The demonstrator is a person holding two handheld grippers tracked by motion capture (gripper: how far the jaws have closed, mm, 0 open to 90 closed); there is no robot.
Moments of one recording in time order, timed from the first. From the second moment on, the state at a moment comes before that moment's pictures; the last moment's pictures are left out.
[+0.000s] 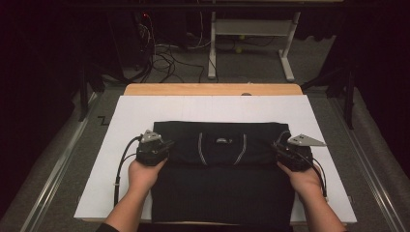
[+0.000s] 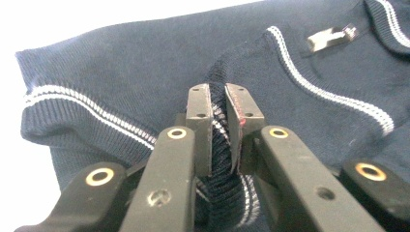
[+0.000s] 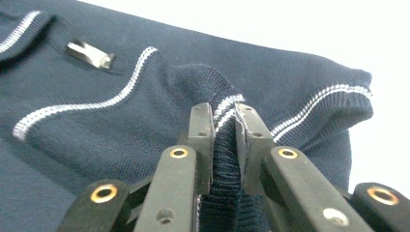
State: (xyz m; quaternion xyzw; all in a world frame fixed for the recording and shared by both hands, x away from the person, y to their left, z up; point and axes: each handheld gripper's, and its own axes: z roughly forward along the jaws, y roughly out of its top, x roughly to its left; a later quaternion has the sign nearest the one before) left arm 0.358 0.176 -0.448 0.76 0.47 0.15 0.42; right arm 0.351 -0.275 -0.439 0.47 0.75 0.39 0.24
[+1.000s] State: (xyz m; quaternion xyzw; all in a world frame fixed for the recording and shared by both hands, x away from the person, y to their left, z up) left arm 0.278 0.191 -0.462 0.78 0.44 0.14 0.43; right arm 0.272 -0.282 -0.448 0.44 0.75 0.42 0.26
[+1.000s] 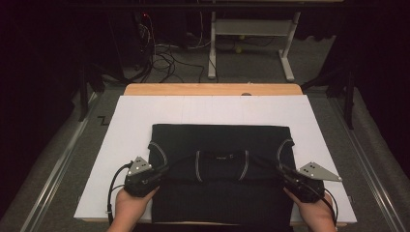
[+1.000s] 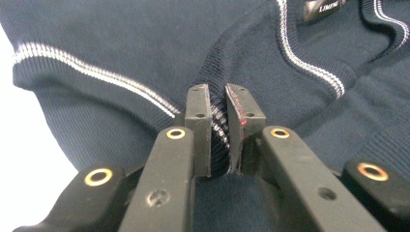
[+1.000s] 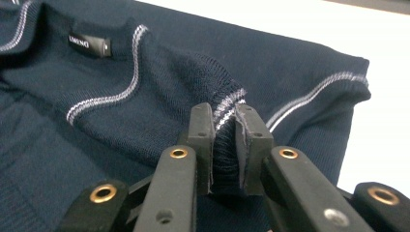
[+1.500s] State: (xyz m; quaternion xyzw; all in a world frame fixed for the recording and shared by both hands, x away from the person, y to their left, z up) left arm 0.250 0.199 -0.460 0.78 0.43 0.13 0.44; right arm 0.242 -0.295 -0.455 0.43 0.76 0.42 0.26
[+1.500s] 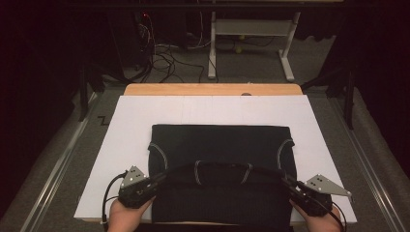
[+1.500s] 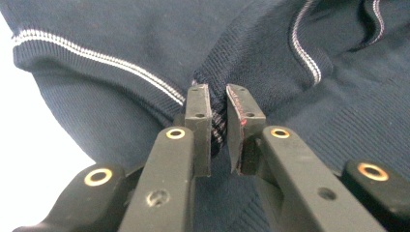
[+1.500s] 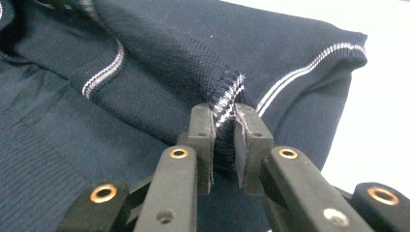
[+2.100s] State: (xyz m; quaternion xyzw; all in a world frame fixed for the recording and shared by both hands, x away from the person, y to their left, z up) left arm 0.230 0.196 -0.466 0.79 0.43 0.12 0.42; right arm 0.226 -0.298 -0.458 0.44 0.76 0.42 0.24
